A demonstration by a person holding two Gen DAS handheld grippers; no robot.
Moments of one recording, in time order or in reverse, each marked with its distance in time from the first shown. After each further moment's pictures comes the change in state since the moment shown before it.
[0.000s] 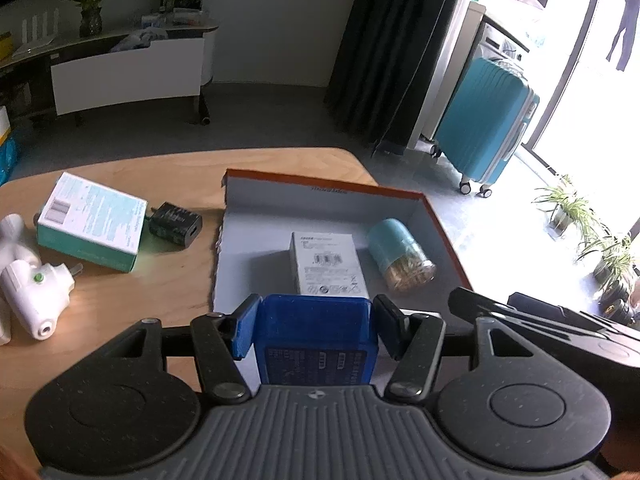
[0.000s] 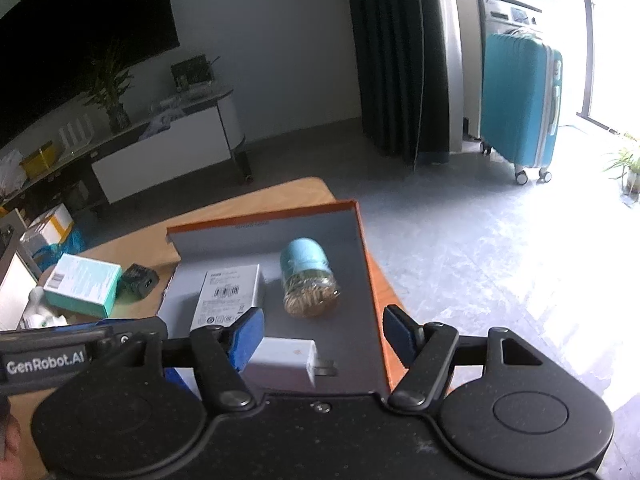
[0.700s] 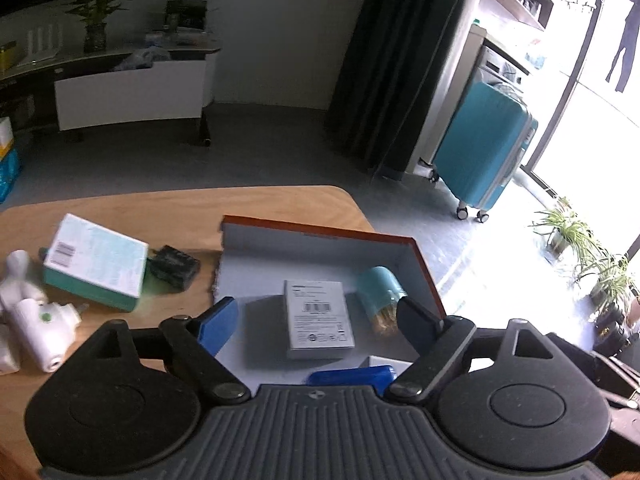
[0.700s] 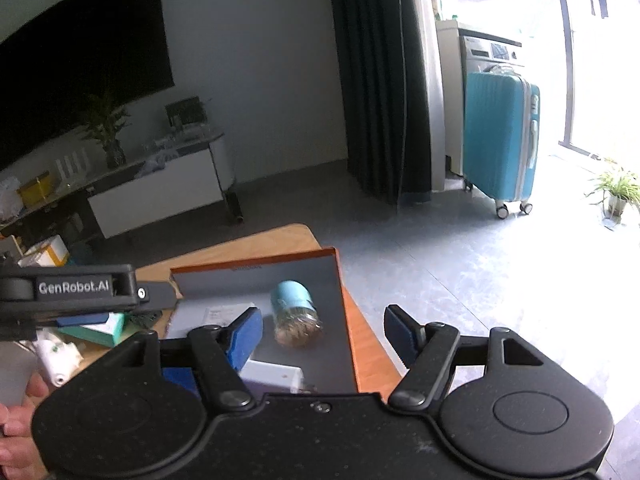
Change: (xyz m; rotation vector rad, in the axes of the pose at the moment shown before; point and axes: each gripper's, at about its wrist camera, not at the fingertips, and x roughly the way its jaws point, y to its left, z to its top) left arm -0.016 -0.003 0.026 -0.022 -0.054 0.009; right arm -0.046 0.003 0.004 -0.003 -0.123 -0.017
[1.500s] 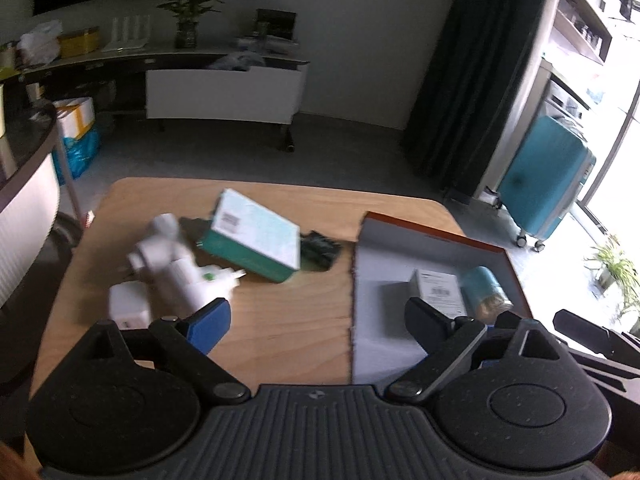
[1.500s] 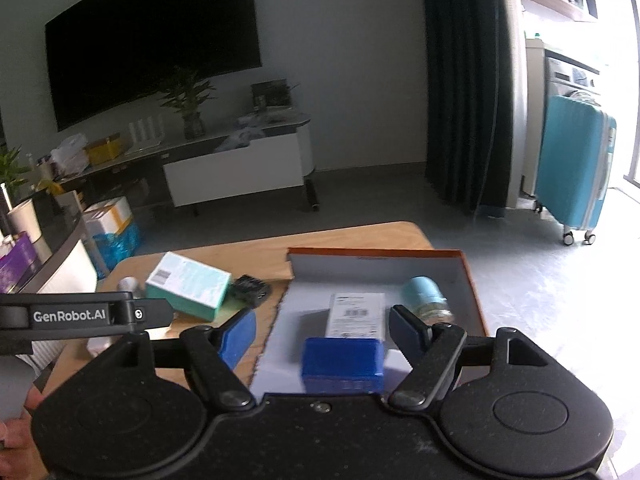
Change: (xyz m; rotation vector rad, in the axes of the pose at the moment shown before) left arm -0.068 0.092 -0.026 -0.113 -0.044 0.161; right arm -0.007 0.099 -0.015 -0.147 0.036 0.178
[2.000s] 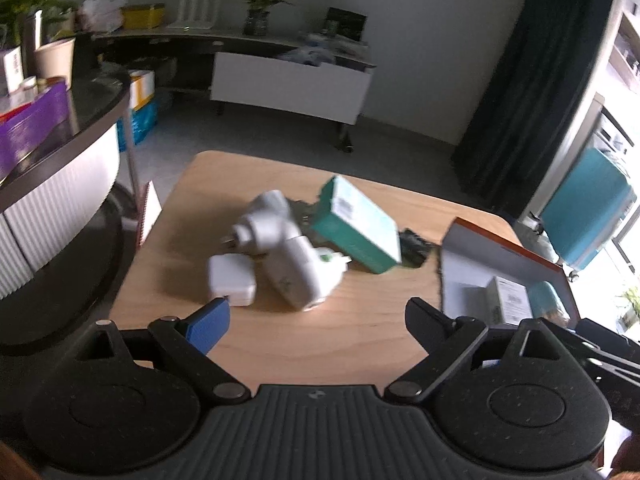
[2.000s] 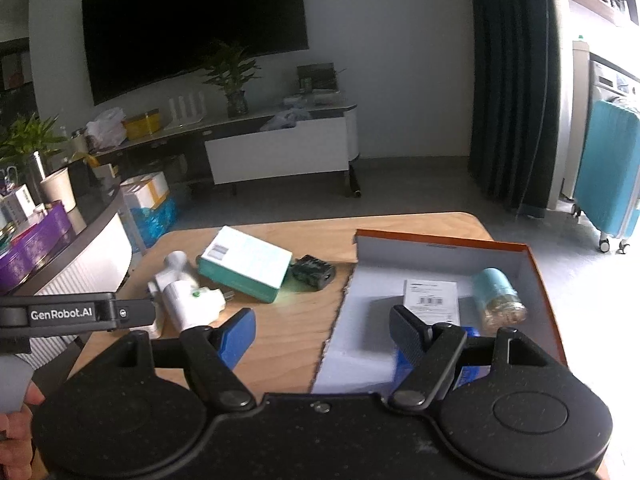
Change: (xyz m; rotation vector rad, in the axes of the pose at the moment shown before) left arm -0.010 0.074 -0.013 -0.126 0.000 0.097; right arm 0.016 0.045 -0.008 -0.071 0.042 0.087
